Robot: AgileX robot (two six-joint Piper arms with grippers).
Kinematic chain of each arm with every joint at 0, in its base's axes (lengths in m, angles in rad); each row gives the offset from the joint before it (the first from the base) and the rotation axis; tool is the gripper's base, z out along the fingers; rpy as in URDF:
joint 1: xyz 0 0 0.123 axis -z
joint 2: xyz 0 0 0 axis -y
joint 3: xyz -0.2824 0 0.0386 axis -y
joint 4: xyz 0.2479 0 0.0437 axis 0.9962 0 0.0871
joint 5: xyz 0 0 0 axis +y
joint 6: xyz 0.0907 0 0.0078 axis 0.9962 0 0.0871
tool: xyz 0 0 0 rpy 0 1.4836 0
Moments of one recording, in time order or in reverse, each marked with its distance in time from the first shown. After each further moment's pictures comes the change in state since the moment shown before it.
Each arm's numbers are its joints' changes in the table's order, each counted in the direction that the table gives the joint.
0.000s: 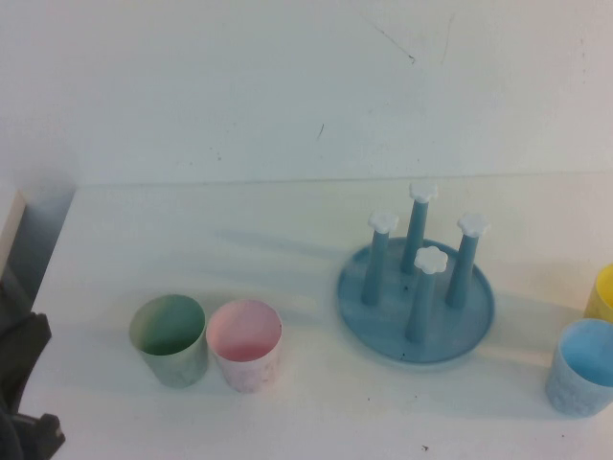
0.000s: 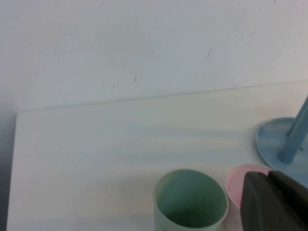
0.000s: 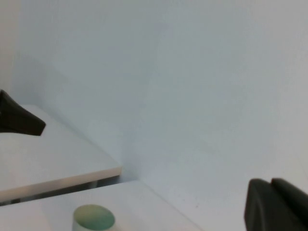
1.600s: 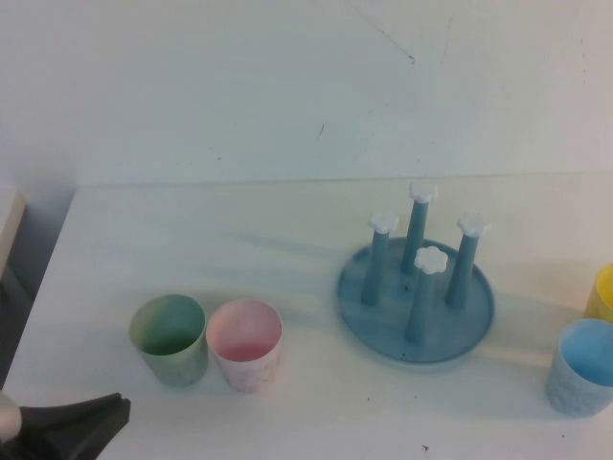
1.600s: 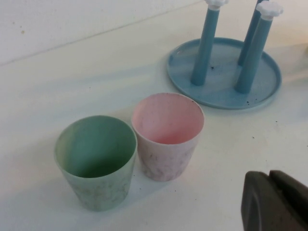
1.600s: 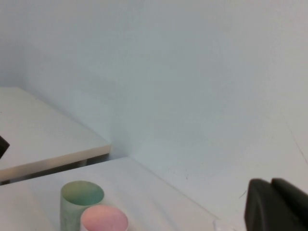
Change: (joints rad) right arm 0.001 0.009 -0.070 0.015 -0.058 -0.008; left arm 0.000 0.000 -0.052 0.026 0.298 0.160
